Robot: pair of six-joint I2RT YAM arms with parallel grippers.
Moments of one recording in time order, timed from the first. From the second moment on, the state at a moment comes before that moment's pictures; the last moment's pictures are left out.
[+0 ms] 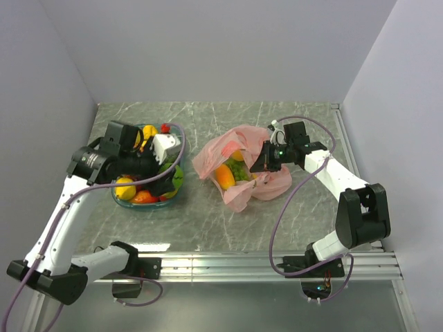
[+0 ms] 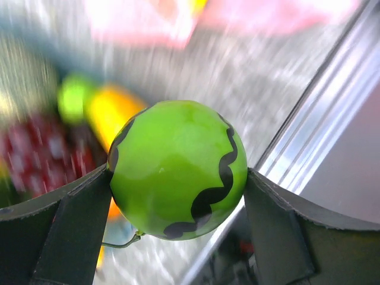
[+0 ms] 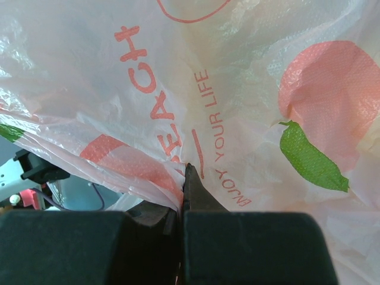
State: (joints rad) left arm -0.35 1.09 1.37 -1.22 0.44 0.46; right arm 0.24 1.51 1.05 -0.46 -0.67 0.38
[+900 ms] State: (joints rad) left arm -0.71 1.75 1.42 -0.35 0.21 0.14; right arm 0.24 1.49 1.07 -0.52 -0.67 0.30
